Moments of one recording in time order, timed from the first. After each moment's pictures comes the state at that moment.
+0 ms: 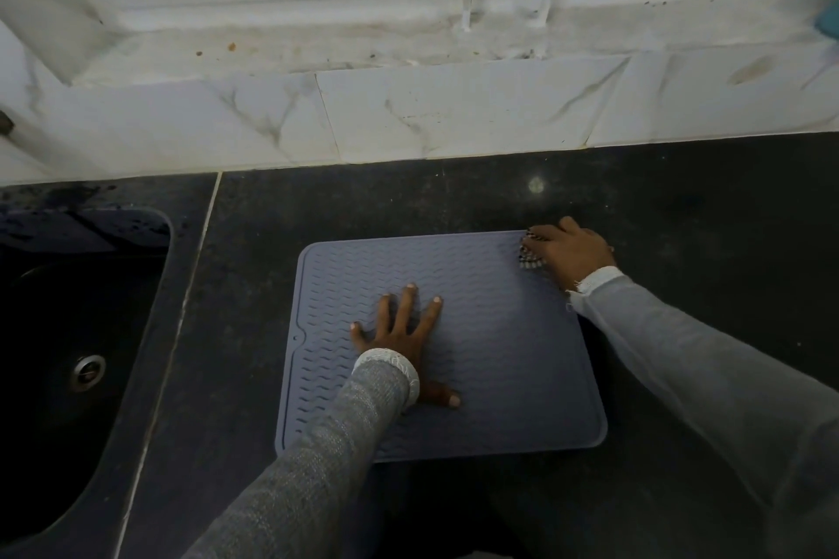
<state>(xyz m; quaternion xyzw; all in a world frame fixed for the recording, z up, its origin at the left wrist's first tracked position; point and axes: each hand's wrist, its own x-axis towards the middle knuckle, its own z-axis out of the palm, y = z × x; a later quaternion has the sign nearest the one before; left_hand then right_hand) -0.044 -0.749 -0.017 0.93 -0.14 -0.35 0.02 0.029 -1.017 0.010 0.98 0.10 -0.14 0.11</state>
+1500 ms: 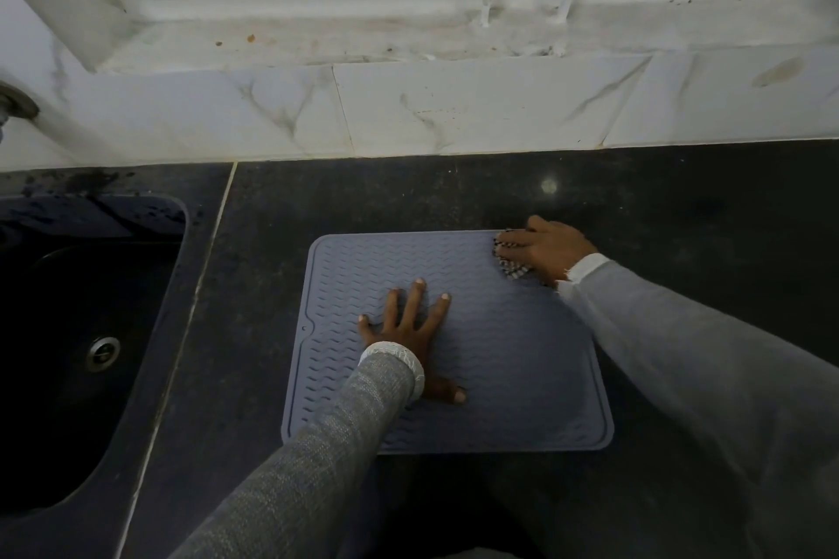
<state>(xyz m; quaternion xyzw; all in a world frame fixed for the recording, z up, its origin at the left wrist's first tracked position) -0.045 -0.748 -0.020 0.93 -0.14 -0.33 0.01 0.050 -0.994 0.013 0.91 0.35 -0.14 0.18</state>
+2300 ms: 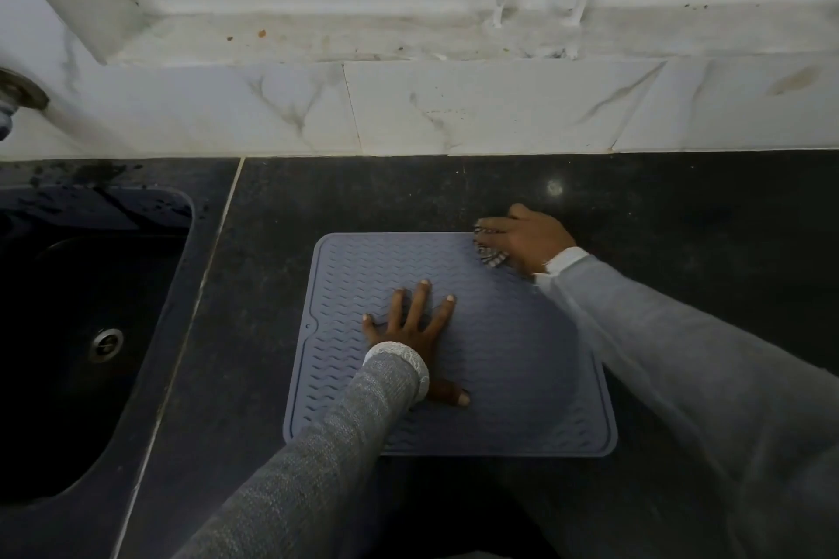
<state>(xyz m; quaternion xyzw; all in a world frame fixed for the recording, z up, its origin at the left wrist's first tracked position) -0.045 -0.748 -0.020 0.93 -0.13 -0.33 0.01 0.055 -0.951 0.032 0.96 0.23 -0.17 0.07</state>
